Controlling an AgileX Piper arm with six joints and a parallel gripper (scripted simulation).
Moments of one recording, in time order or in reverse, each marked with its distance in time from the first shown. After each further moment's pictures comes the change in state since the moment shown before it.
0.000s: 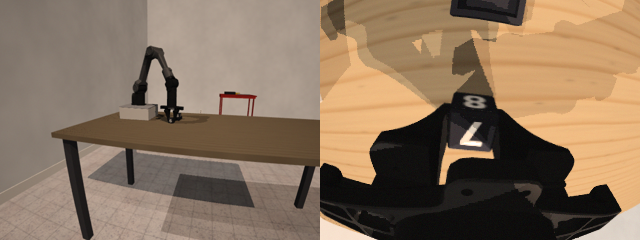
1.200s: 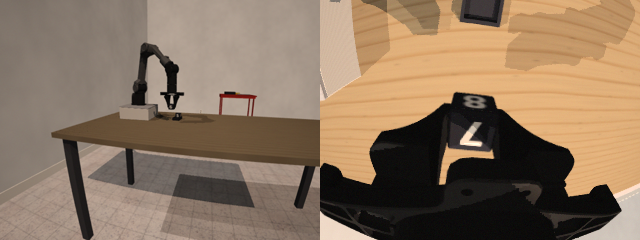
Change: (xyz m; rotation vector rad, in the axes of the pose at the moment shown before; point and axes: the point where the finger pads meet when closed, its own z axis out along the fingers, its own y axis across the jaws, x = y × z) arm 0.000 0.000 -0.084 0.001 -0.001 -0.001
